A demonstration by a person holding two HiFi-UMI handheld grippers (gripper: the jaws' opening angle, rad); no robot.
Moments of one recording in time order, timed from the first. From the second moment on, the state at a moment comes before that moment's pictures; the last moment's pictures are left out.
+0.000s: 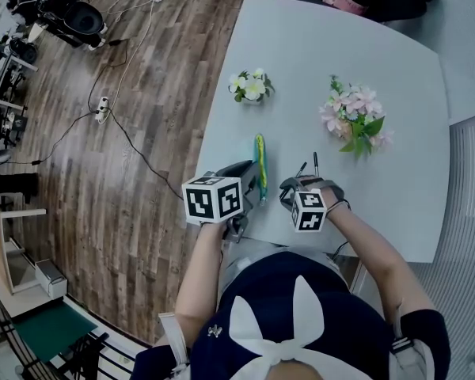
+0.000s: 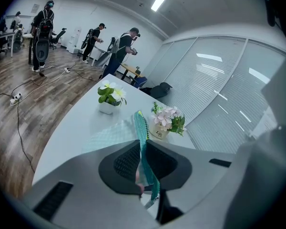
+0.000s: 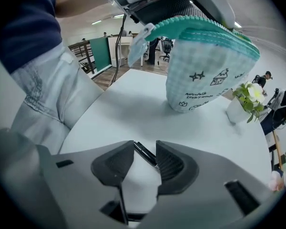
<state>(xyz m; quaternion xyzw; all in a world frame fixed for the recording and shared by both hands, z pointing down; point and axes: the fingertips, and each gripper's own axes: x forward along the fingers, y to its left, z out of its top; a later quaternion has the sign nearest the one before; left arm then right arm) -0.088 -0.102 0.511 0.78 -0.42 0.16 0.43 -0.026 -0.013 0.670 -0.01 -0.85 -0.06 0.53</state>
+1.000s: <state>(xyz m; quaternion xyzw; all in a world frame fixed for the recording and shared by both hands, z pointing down) -0.096 -0.101 0.514 0.78 -0.43 0.15 0.43 -0.036 -0.018 0.643 0.01 -0.86 -0.08 0.50</state>
